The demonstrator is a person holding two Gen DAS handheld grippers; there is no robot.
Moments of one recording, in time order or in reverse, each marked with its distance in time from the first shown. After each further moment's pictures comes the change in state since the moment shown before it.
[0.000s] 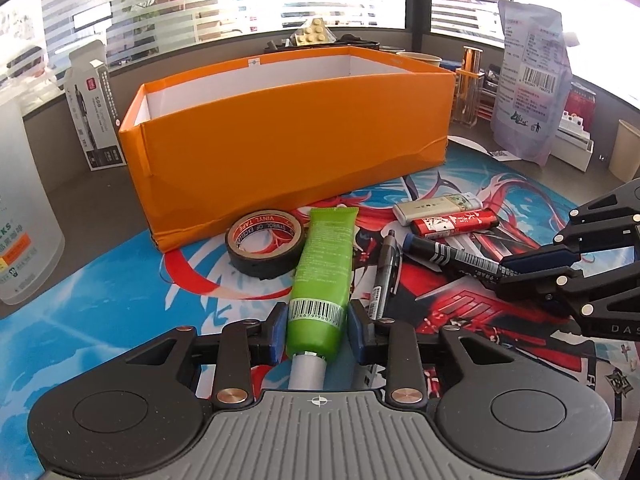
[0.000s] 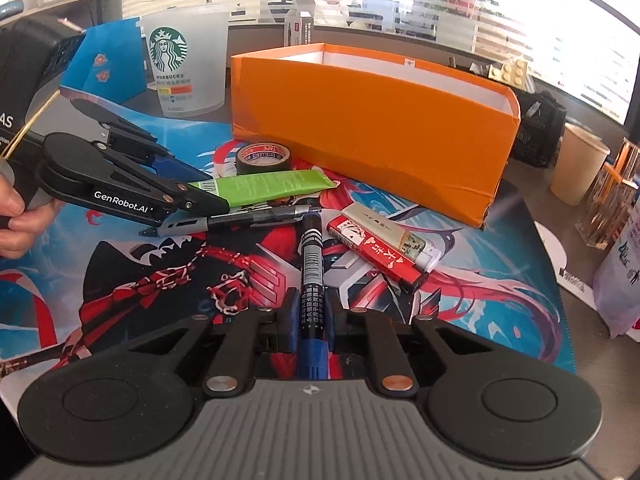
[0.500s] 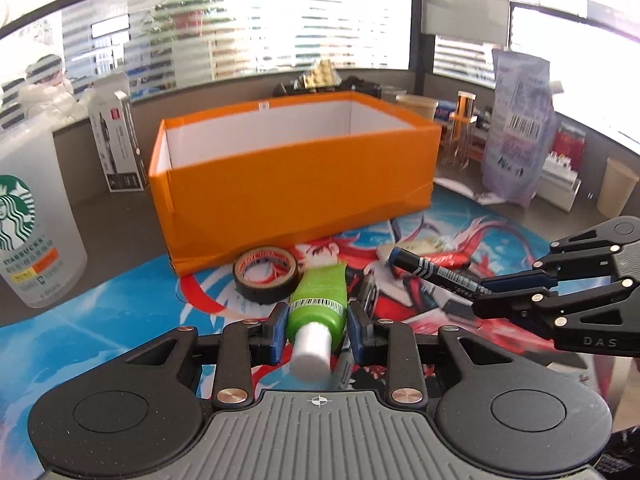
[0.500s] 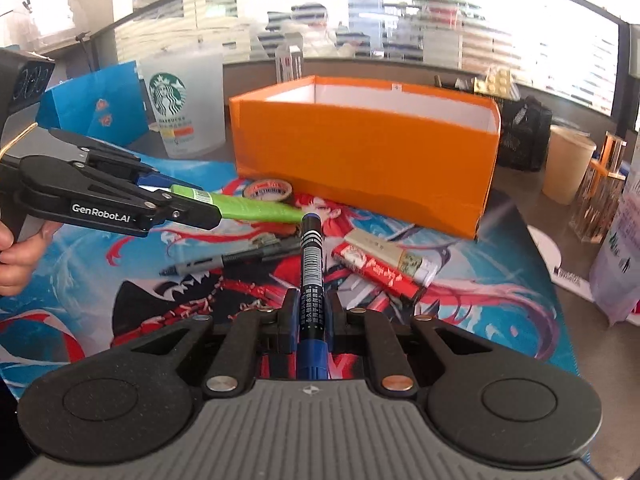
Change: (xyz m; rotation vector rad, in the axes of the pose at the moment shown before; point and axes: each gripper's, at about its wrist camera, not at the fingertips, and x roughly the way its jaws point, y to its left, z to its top) left arm -0.045 -0.007 0.009 -0.050 -0.096 0.007; right arm -0.025 -0.003 0.004 0.091 -0.090 0.033
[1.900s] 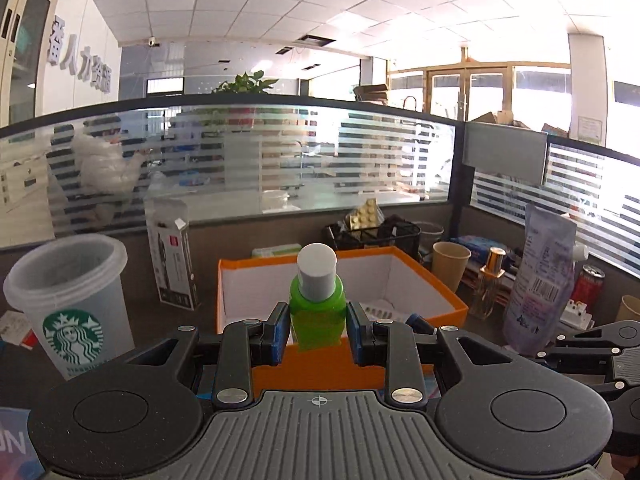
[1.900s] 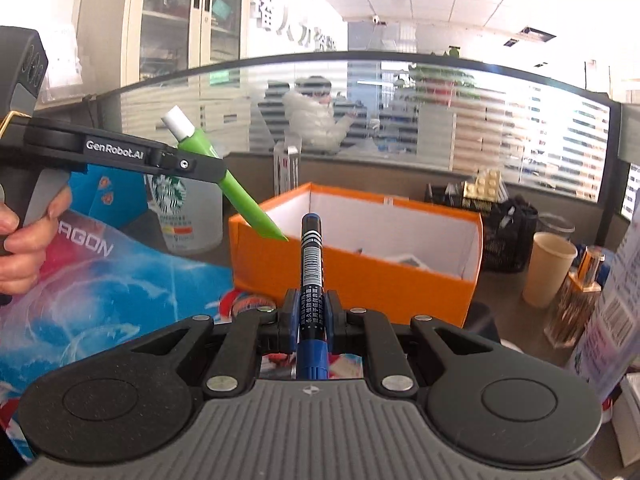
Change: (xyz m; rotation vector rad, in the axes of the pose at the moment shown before) left arm -0.057 0.017 0.087 -0.105 -0.289 0.108; right arm -0.032 -0.002 0.063 -0.039 -0.213 -0.021
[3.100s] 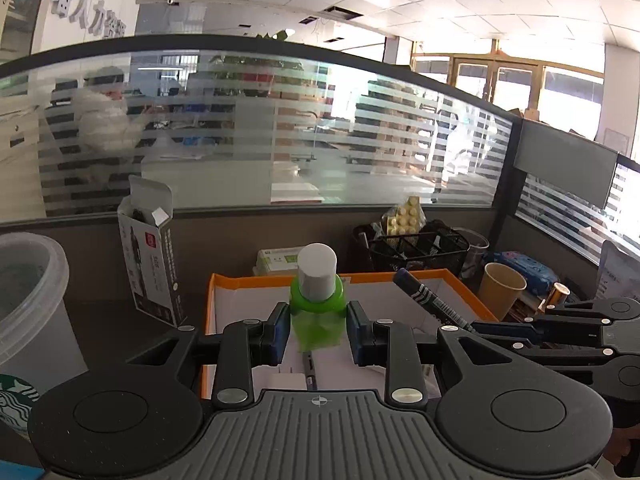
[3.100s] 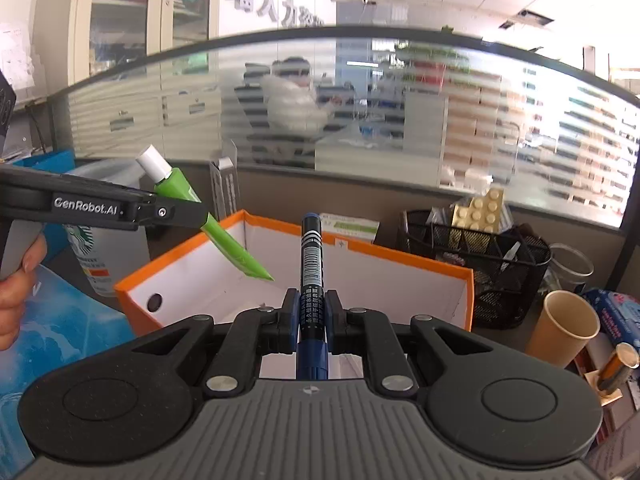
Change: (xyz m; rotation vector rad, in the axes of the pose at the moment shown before) left arm 0.132 0.041 0.030 -0.104 0.104 0.004; right arm 0.131 -0.080 0.073 0.017 0.084 -0.027
